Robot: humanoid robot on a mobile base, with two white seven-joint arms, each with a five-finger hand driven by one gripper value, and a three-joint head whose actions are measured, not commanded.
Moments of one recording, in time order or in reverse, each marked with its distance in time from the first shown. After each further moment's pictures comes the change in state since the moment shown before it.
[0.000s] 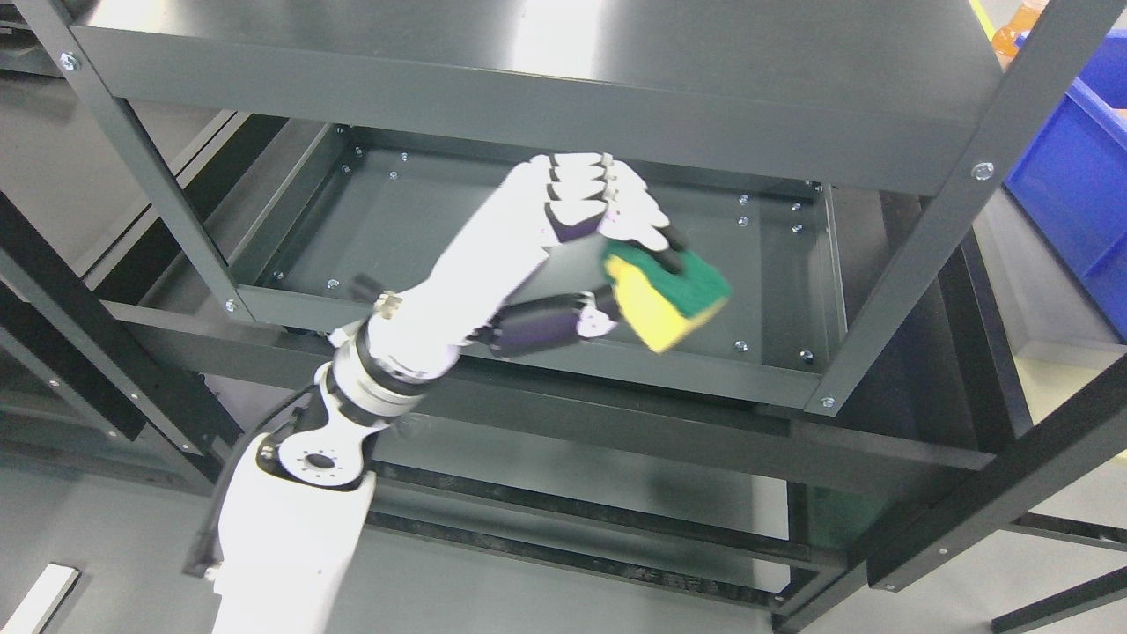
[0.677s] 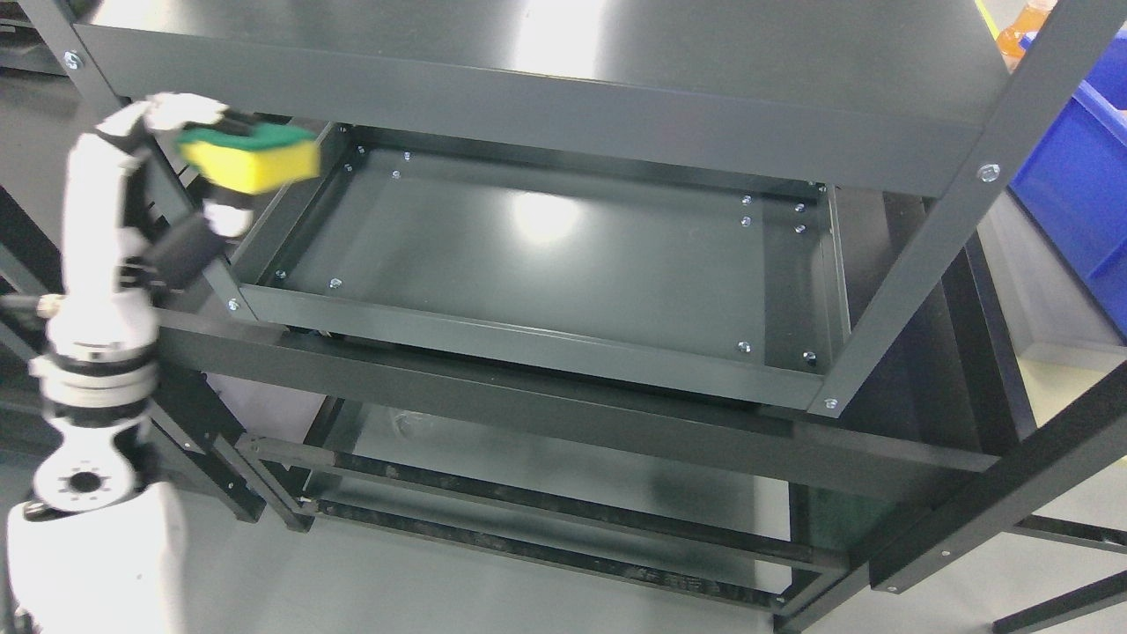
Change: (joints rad) left arm 0.047 0.105 0.587 0.155 0.079 0.001 0.009; right arm 0.000 0.000 0.000 0.000 0.000 0.000 0.000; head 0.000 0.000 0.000
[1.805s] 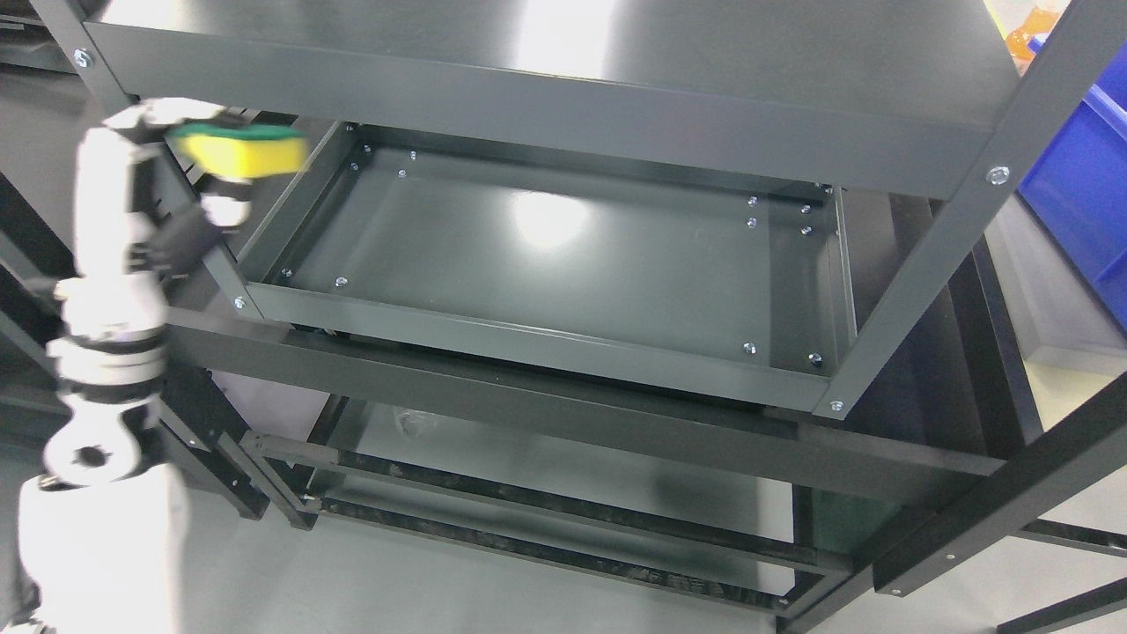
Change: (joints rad) left arm -0.055 0.001 -0.206 0.102 0.058 0.004 -0.022; right arm 0.000 0.000 0.000 0.000 0.000 0.000 0.000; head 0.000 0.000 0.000
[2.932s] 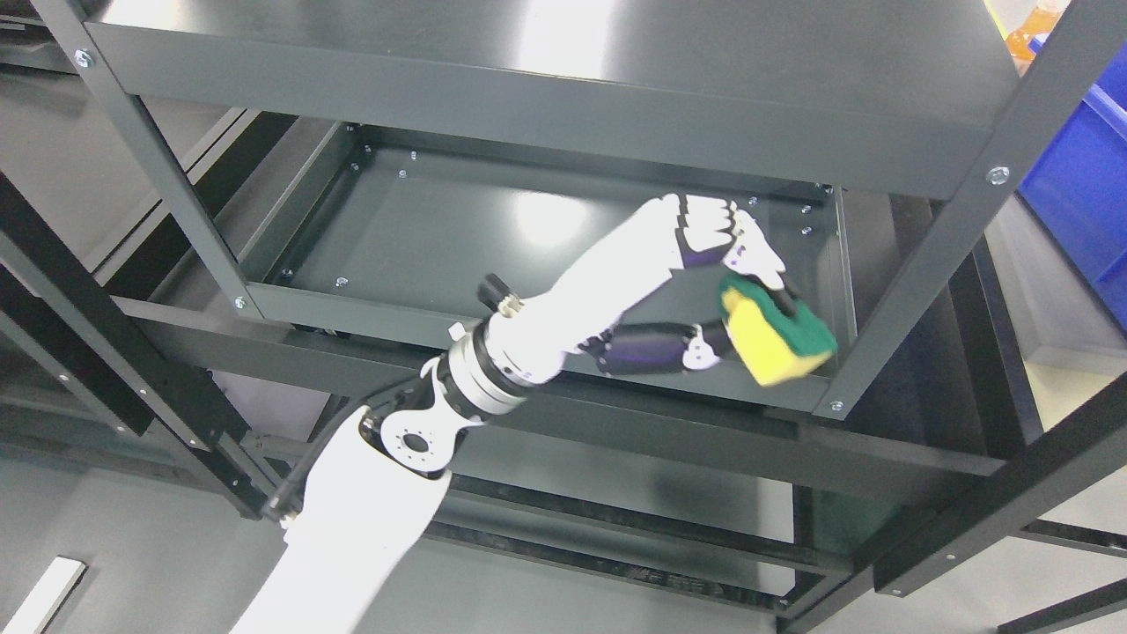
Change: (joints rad) left arm -0.106 -0.091 -0.740 -0.042 -0.045 -0.005 0.089; right arm 0.000 0.000 0.000 0.000 0.000 0.000 0.000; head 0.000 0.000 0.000
